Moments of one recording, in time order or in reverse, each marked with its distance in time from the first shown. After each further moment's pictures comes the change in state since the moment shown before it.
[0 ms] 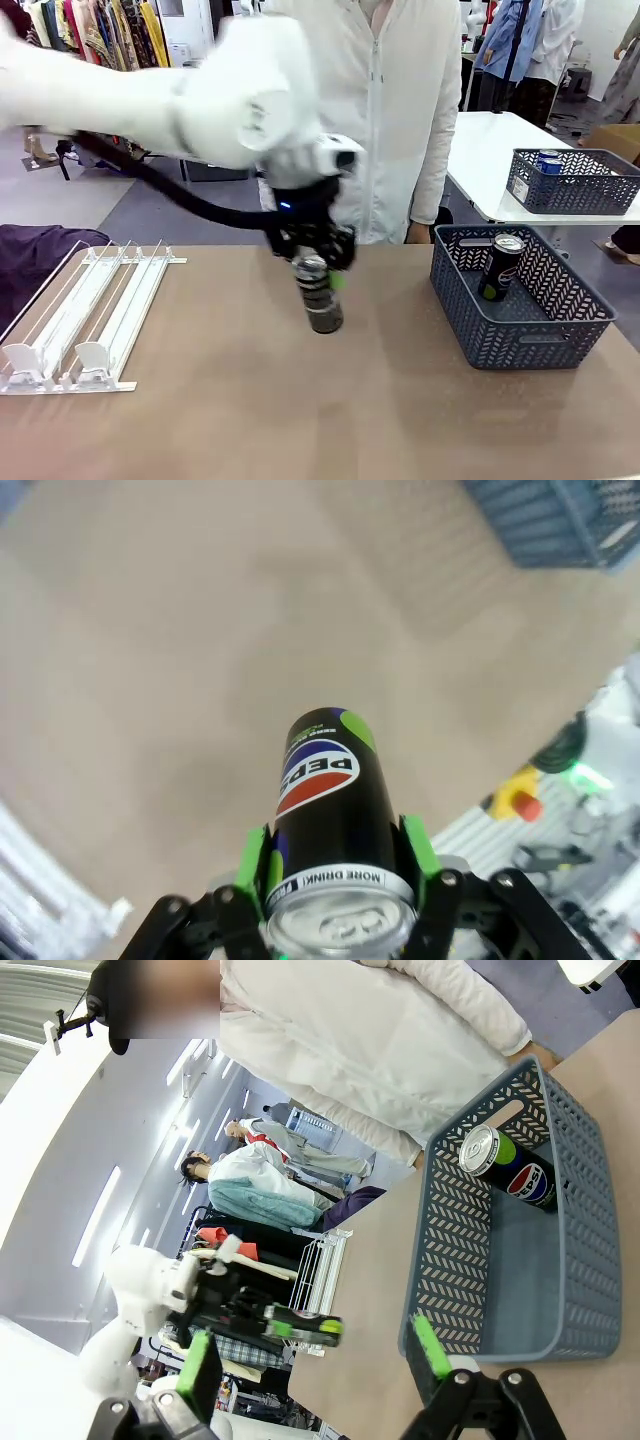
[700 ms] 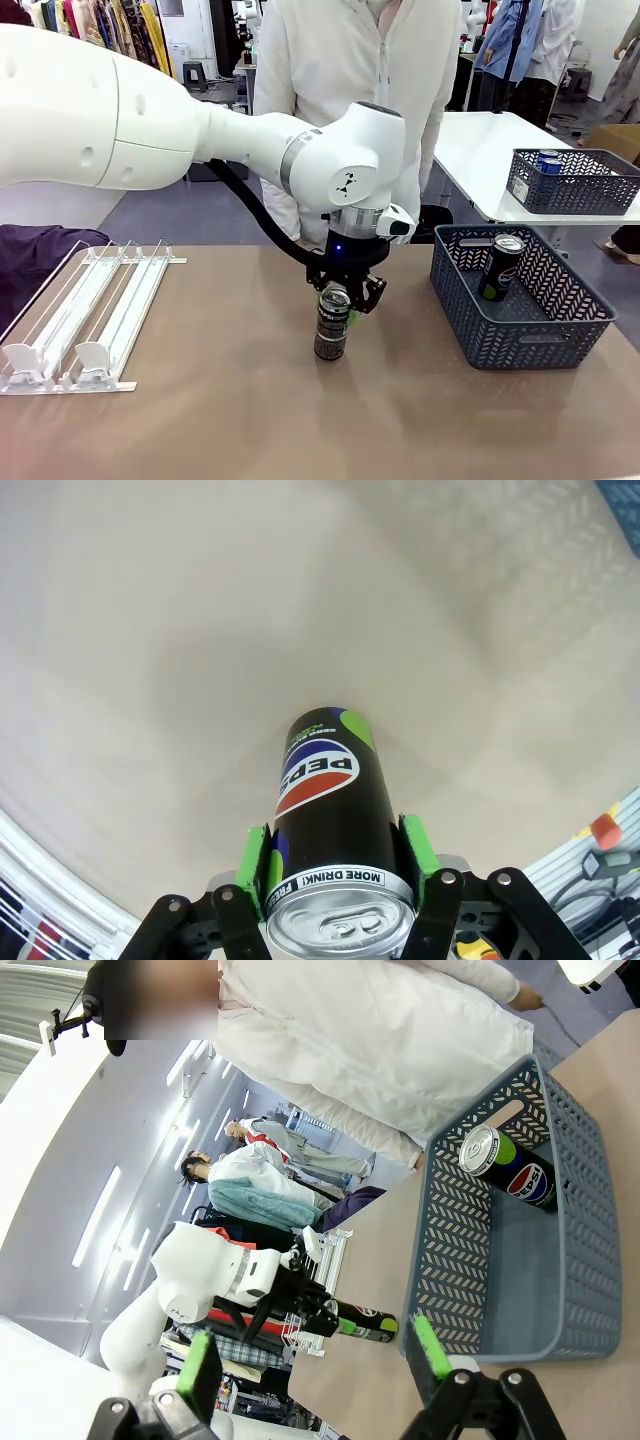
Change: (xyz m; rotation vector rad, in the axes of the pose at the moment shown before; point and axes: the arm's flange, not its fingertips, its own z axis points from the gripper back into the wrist) left arm 0.060 -0.017 -0.093 0.175 0.186 -0.080; right arm 0.000 0.000 0.000 0.000 0.000 0.000
